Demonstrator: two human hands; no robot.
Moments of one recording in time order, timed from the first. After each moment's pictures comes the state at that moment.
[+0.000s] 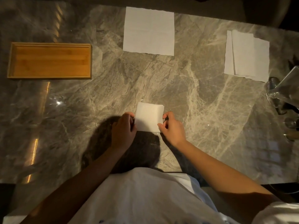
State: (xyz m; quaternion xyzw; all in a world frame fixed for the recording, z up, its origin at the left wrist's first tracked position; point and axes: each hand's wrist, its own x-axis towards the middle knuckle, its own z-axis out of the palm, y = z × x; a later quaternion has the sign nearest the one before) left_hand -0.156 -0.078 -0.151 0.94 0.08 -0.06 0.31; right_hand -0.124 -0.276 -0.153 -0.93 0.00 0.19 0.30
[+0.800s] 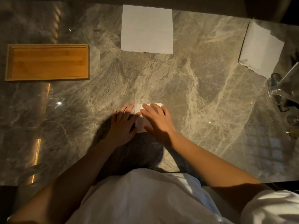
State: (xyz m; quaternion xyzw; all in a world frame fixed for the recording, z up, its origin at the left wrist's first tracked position) left_hand -0.138 -0.056 -0.162 0.97 -0.12 -0.16 0.12; right_hand -0.103 -0.243 -0.139 -0.93 -0.26 0.20 0.14
